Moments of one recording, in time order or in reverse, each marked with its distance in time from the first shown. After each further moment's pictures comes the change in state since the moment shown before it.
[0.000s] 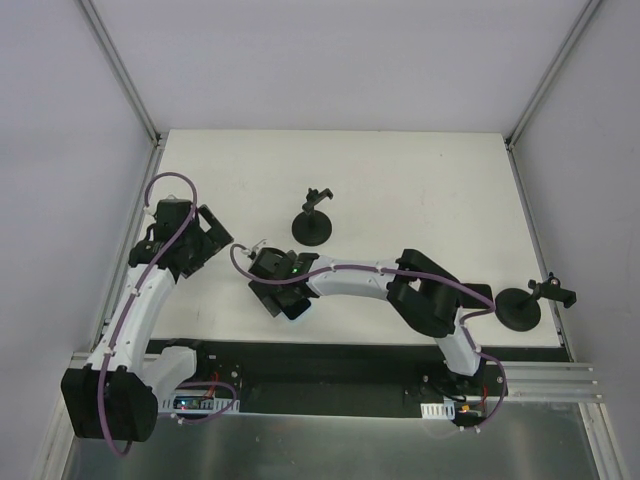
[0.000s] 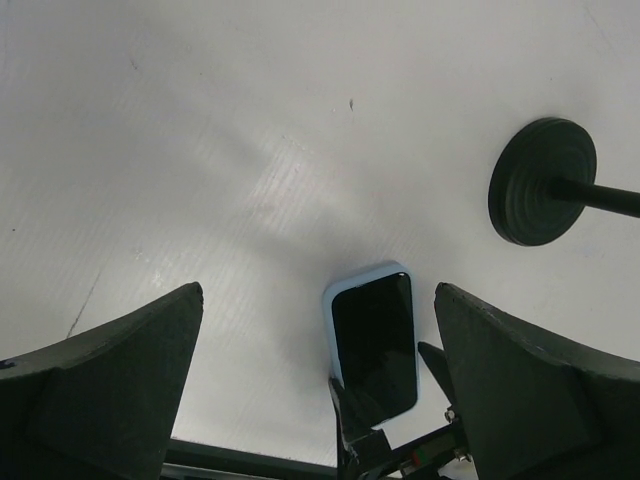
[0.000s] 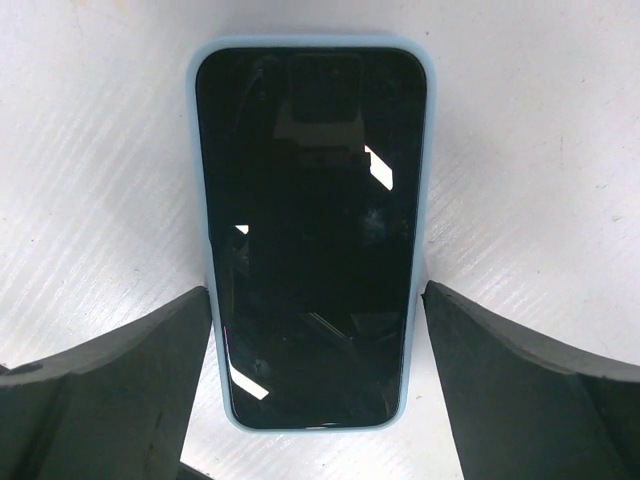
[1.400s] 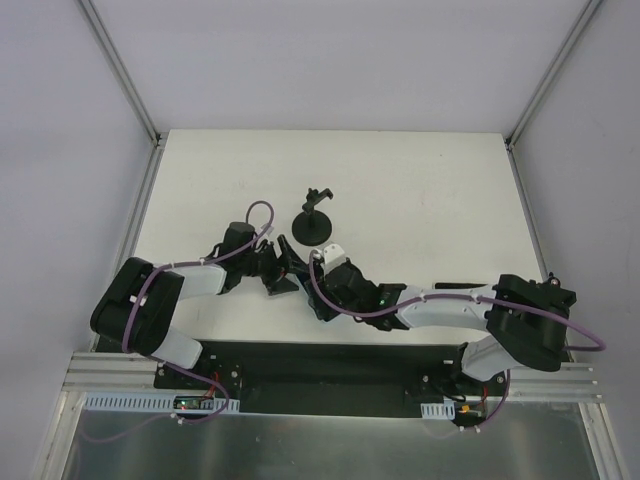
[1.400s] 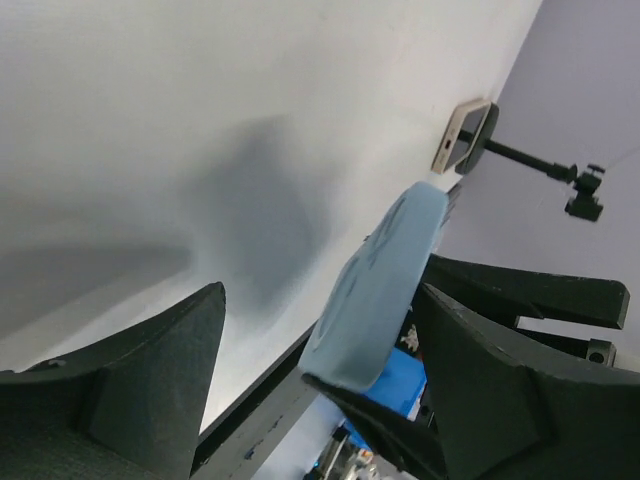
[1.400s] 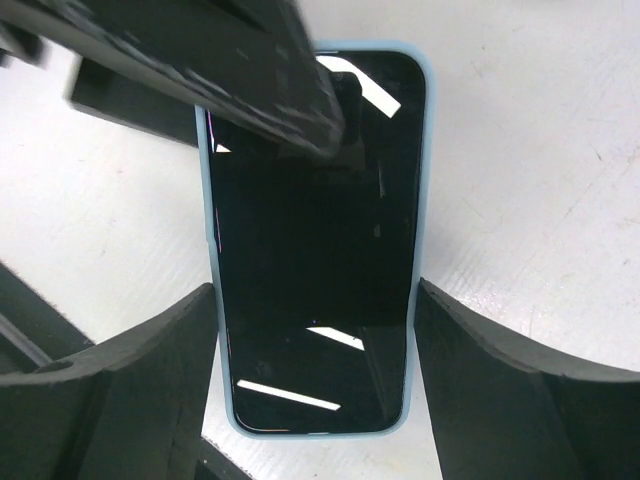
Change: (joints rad) left arm -0.302 0.490 -0.361 0.946 0.726 -0.356; right arm -0.040 -0.593 -0.799 0.605 0.058 0.042
